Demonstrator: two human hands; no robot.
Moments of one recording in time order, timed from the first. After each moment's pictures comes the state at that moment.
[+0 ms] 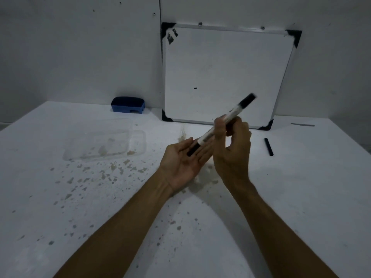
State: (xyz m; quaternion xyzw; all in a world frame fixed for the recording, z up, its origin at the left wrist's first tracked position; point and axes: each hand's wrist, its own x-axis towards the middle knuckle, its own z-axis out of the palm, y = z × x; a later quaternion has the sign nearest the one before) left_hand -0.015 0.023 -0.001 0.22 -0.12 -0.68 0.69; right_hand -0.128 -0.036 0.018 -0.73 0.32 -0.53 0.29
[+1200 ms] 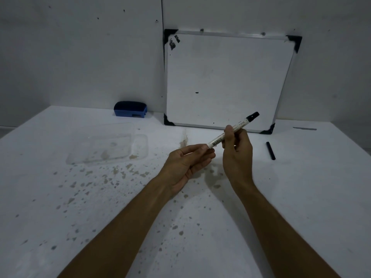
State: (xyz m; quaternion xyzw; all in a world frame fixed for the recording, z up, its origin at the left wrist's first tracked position) left_hand -0.013 0.028 0.003 0.40 -0.21 -0.56 0.70; right_hand -0.131 -0.057 0.005 -0.63 0.37 -0.54 0.43
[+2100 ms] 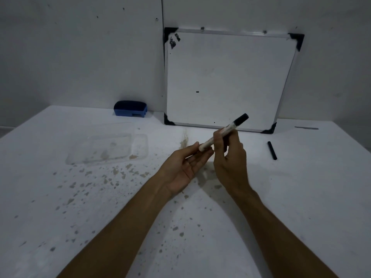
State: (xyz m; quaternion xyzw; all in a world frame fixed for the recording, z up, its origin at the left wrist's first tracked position) left_hand -0.008 0.030 0.009 0.32 -0.09 -0.65 0.68; right_hand -0.127 -0.047 0.000 -0.74 0.31 -0.52 0.30
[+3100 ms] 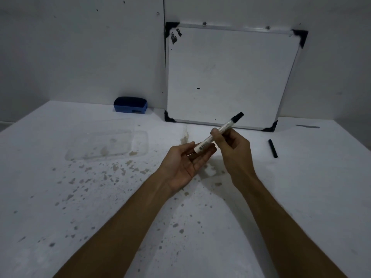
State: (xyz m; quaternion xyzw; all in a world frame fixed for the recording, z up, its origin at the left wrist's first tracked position) left_hand -0.006 0.029 0.008 0.29 -0.07 -0.67 0.68; right_hand -0.133 -0.055 0.011 -0.66 0.33 -0.47 0.48
